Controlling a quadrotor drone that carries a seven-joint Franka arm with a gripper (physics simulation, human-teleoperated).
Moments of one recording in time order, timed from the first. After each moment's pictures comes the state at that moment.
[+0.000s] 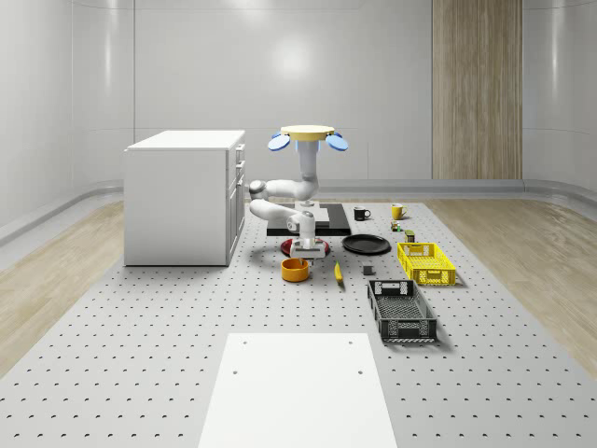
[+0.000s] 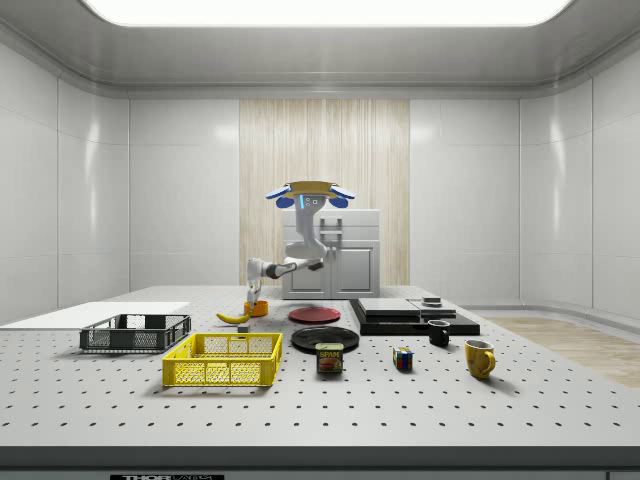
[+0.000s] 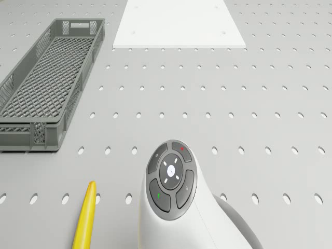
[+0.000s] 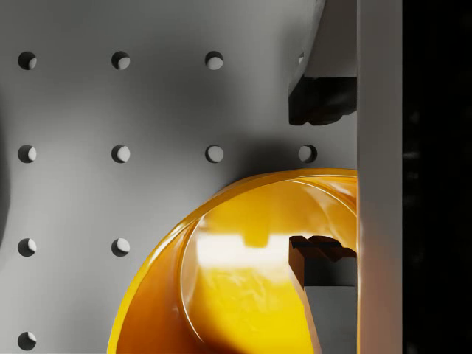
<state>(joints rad) -1.20 -1.50 1.11 -2.78 -2.03 1.66 1.66</state>
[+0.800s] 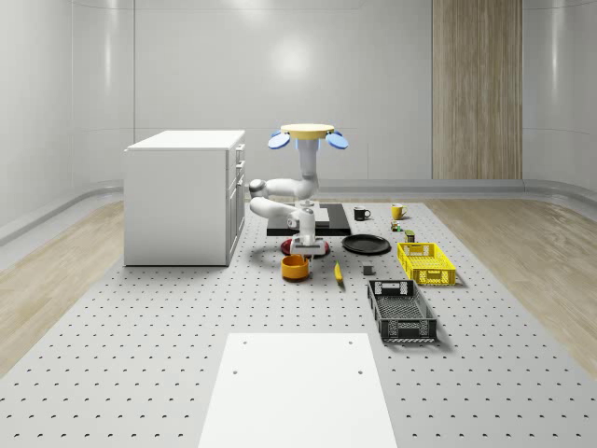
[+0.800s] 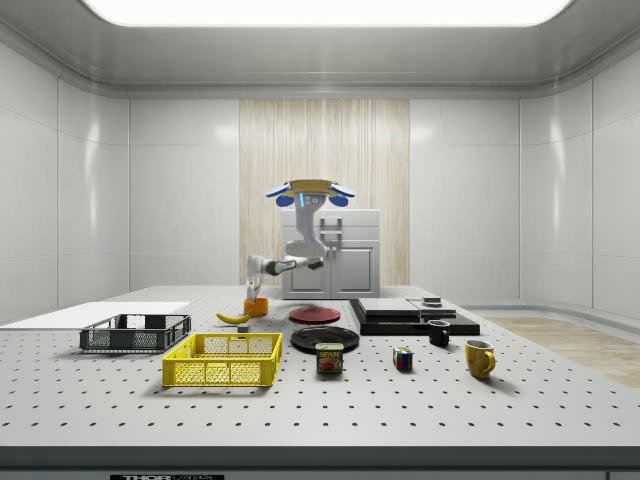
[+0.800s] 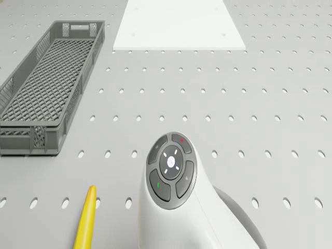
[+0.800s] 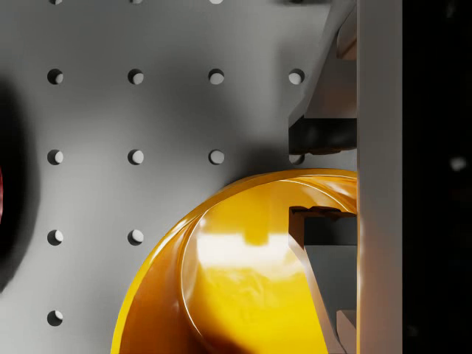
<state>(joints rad) -1.18 -1.49 1.16 -2.80 -1.99 1.63 1.65</state>
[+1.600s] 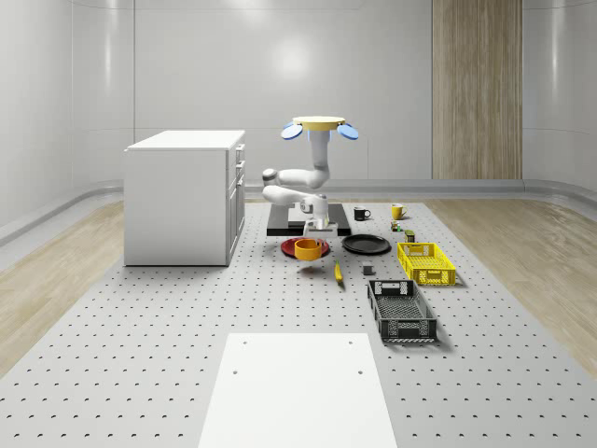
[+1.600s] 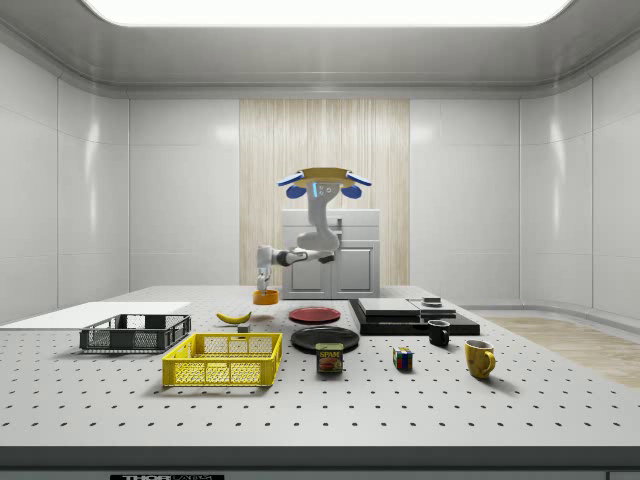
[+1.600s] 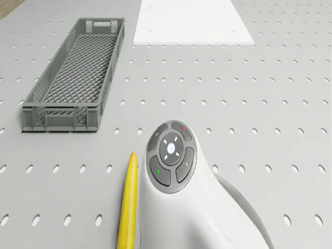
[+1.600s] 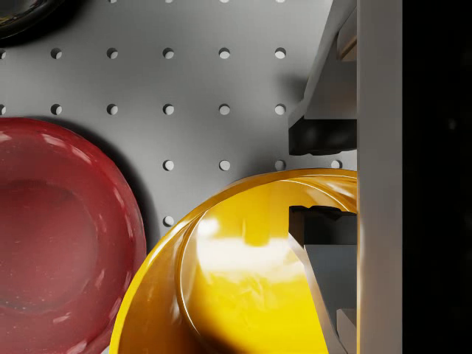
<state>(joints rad) -1.18 -1.49 1.20 -2.81 -1.95 1.61 1.65</state>
